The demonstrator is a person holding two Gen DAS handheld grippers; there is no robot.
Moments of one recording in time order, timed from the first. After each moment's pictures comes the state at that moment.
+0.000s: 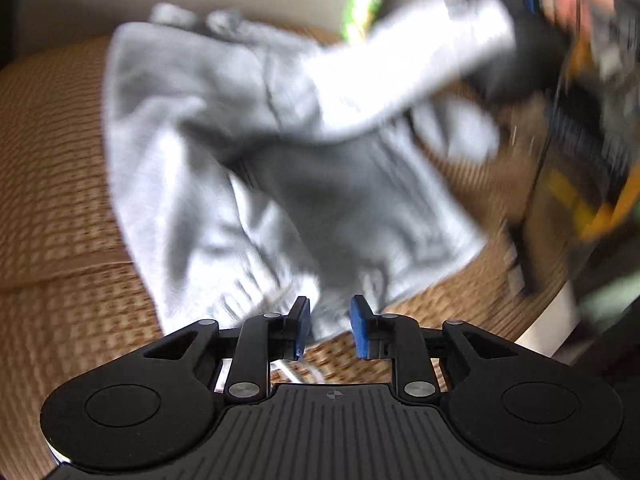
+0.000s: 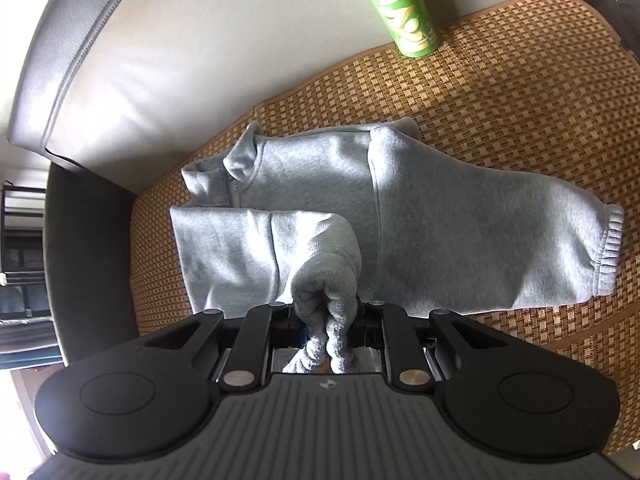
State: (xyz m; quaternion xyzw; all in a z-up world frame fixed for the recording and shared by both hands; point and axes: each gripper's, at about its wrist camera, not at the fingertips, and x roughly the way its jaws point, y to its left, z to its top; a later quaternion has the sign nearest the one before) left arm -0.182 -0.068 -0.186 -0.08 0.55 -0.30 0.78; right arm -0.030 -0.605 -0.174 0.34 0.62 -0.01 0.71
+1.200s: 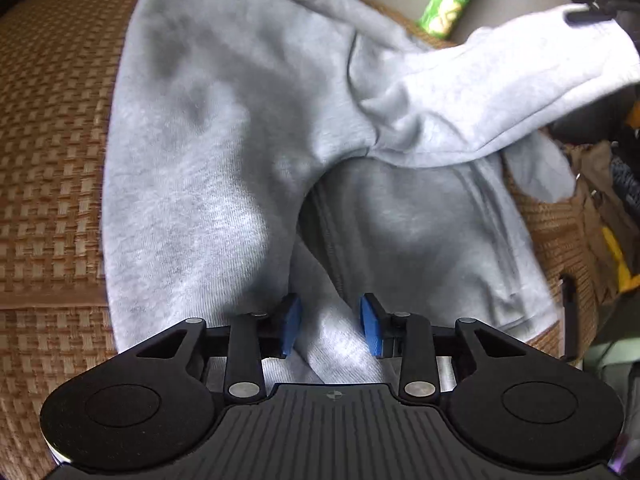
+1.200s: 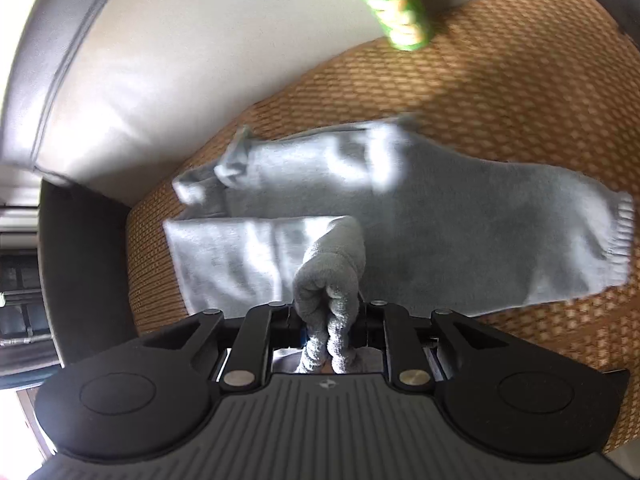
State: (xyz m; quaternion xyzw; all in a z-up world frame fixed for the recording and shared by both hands) left arm -0.118 -0.099 -0.279 -0.10 0.61 -0.26 0.74; right arm -0.009 -0.576 -0.177 0.35 0.62 -0.01 0.70
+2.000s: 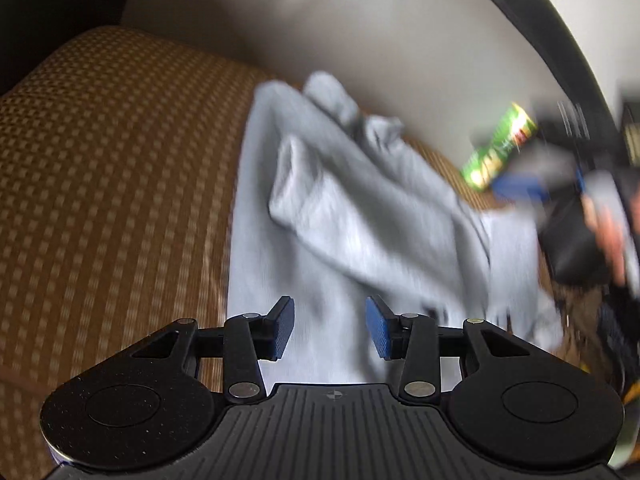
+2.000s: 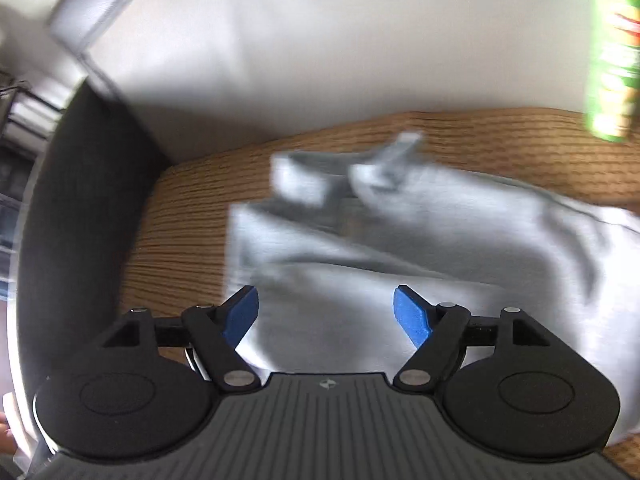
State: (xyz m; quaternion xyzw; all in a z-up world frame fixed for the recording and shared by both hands) left arm -0.024 -0.020 -0.253 -0.20 0.52 -0.17 0.82; right arm 0.046 -0.426 -0.230 0.20 0.57 0.05 0.79
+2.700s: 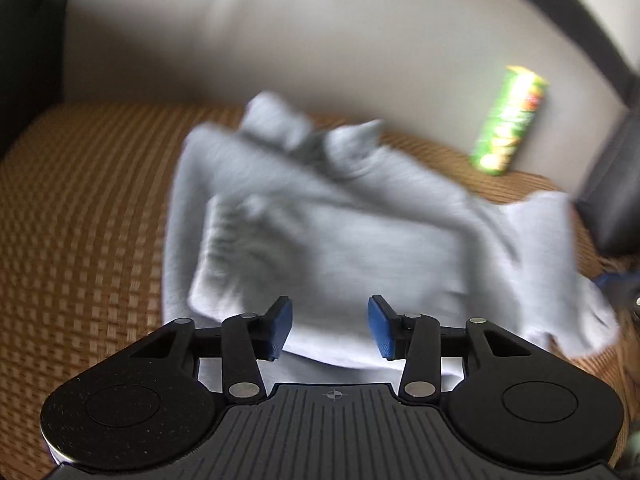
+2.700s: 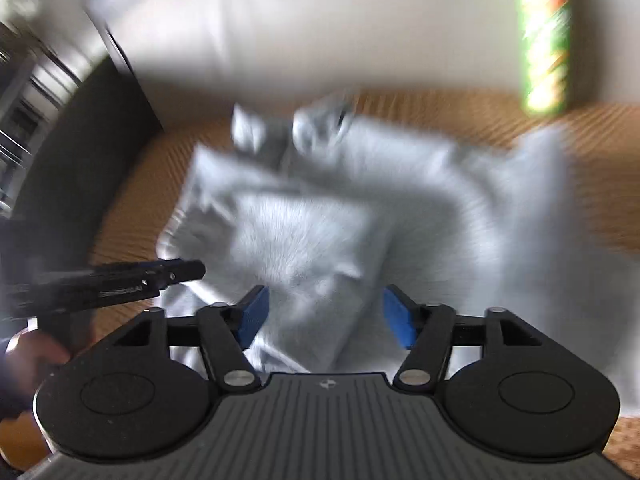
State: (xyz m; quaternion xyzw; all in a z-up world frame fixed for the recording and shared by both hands) left arm -0.011 -0.135 -0.229 -0.05 0.49 -0.21 0.84; right arm -0.087 -0.521 -0.204 0.17 0.51 0.08 0.84
